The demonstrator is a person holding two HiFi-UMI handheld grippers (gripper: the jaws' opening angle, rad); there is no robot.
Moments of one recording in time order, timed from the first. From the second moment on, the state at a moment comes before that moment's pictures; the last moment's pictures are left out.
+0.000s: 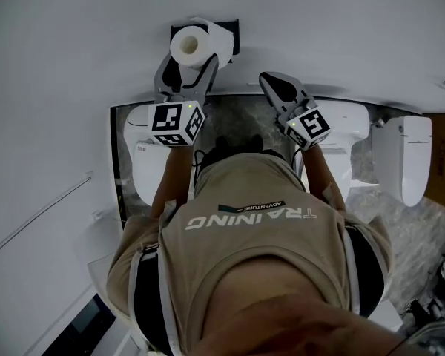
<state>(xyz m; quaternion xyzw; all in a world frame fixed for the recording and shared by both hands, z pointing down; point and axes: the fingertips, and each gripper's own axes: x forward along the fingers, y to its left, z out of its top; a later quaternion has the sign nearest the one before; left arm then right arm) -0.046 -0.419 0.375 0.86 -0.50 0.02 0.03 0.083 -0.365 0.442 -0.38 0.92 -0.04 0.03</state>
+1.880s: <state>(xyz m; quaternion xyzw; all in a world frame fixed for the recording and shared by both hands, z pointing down) -0.111 -0.404 0.321 0.89 -0.45 -0.02 -0.01 0.034 -0.207 0.467 -0.46 0.89 -0.04 0.00</state>
